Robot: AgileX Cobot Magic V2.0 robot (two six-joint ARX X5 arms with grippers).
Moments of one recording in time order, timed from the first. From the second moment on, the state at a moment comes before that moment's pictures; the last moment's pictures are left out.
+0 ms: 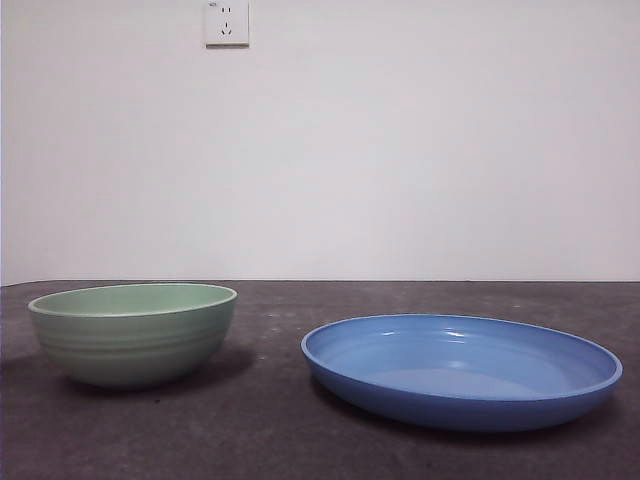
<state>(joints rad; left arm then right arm) -0.12 0.60 0.85 -0.81 0.45 -0.10 0.14 0.54 0.89 -0.93 -0.63 0.15</state>
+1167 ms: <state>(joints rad) -0.12 1.36 0.85 -0.59 0.33 -0.04 0.14 0.54 0.89 -0.93 -0.63 0.16</state>
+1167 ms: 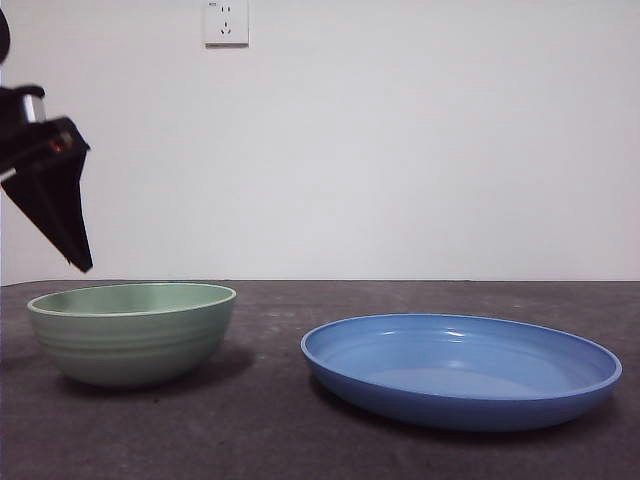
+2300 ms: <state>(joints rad) -0.21 1.47 0.85 -0.53 0.23 -0.07 0.14 0.54 0.89 -0.93 -0.63 0.16</state>
